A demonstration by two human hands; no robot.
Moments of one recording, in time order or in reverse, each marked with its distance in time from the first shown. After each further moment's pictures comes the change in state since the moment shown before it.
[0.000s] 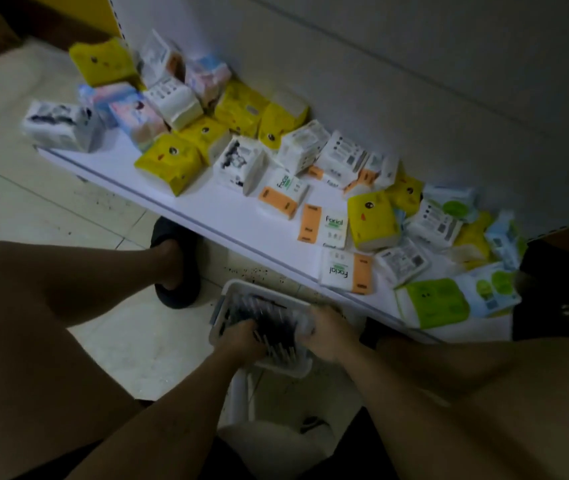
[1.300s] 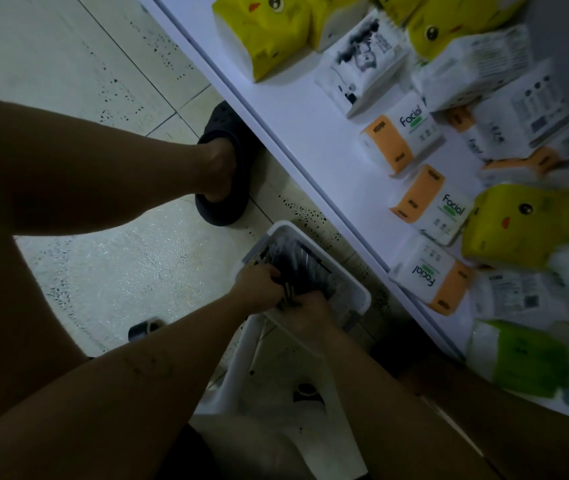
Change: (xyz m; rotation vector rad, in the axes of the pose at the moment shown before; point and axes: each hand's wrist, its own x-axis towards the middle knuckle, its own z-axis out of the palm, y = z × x) left_hand 0.062 -0.044 0.010 -0.408 0.045 -0.258; right_hand 0.099 -0.003 0.111 0.175 -0.350 0.139
